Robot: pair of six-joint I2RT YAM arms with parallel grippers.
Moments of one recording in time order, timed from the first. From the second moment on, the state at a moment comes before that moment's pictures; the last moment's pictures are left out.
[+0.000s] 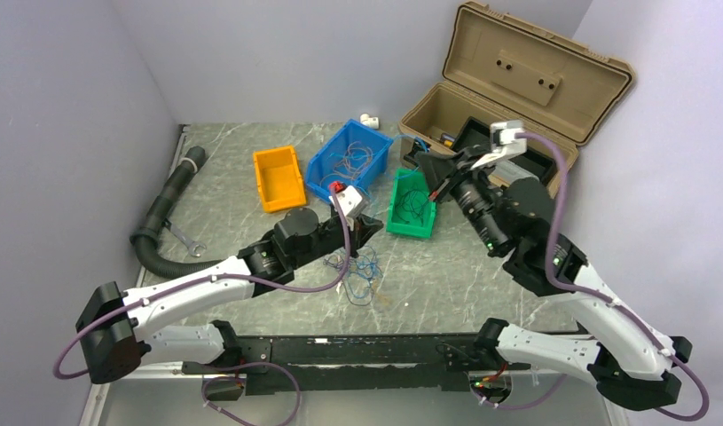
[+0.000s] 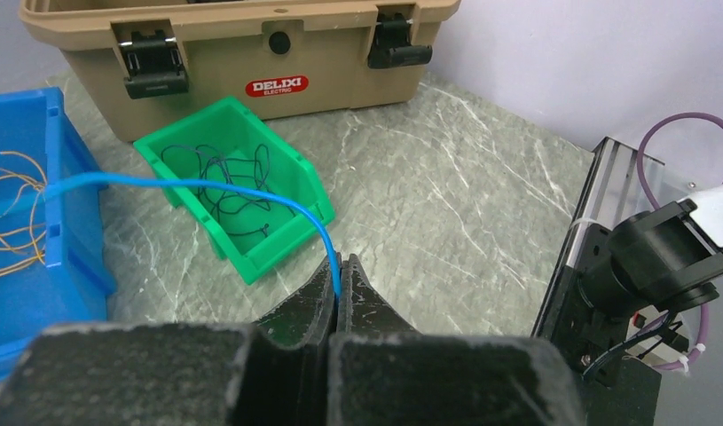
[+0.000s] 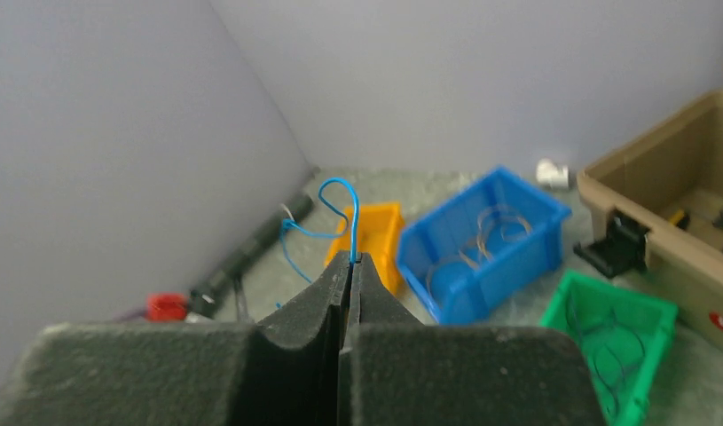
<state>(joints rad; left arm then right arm) -1.00 1.16 0.82 0.29 0.02 -0.14 0.91 0.90 1.31 -0.23 0.44 0.34</state>
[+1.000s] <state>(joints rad) -1.00 1.11 0.73 0.32 0.06 -0.18 0.91 0.86 0.96 -0.27 0.26 0.38</state>
